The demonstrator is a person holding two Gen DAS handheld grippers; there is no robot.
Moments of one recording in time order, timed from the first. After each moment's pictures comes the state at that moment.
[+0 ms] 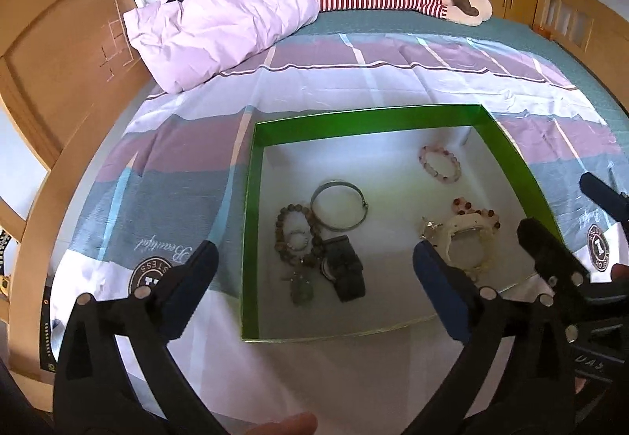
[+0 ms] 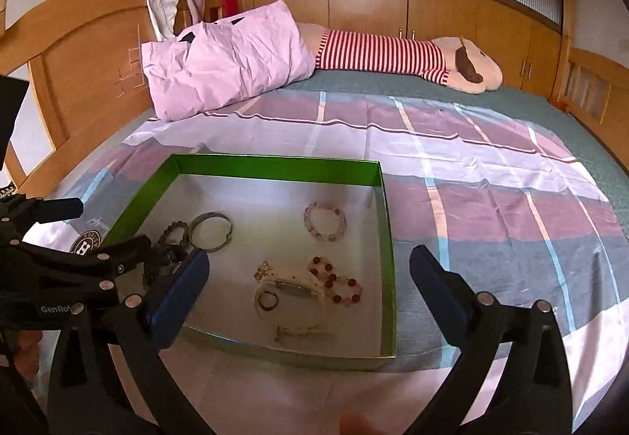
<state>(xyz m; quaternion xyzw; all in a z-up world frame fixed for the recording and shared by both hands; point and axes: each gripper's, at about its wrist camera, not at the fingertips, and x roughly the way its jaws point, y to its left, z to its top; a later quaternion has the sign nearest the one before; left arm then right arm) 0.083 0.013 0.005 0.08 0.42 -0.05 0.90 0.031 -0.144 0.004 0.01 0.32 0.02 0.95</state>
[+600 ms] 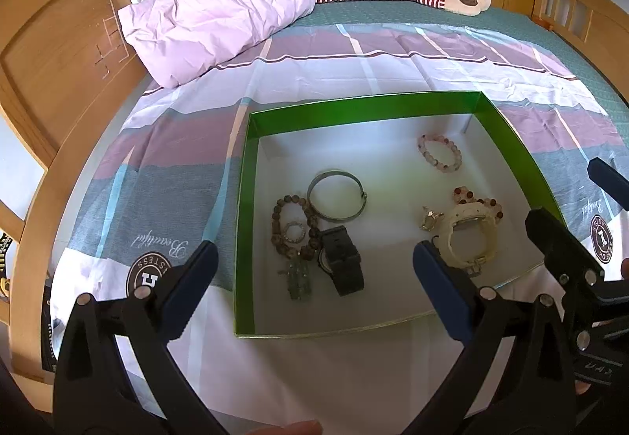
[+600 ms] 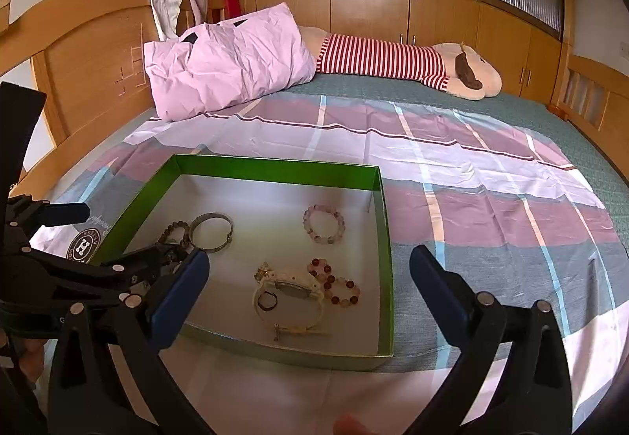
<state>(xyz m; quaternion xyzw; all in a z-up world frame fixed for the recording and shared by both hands) 0.084 0.011 -0.001 0.09 0.44 -0.05 0.89 0.028 -0.140 0.007 0.00 0.31 0.02 0.95</state>
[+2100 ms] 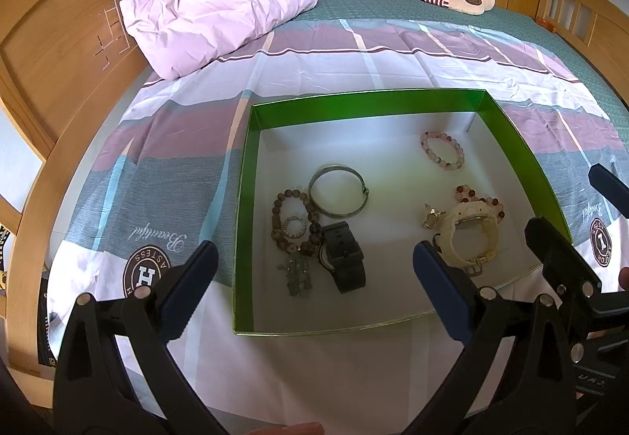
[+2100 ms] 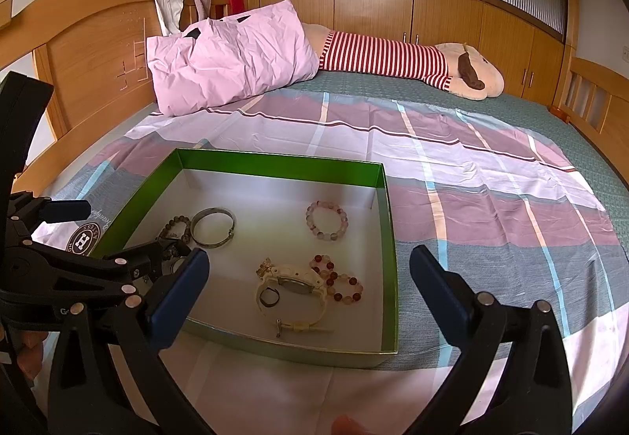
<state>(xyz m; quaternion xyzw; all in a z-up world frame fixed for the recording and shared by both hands) 0.085 0.014 -0.004 0.08 0.44 -0.05 0.89 0.026 -0.136 0.004 -0.01 0.32 0.02 0.95</state>
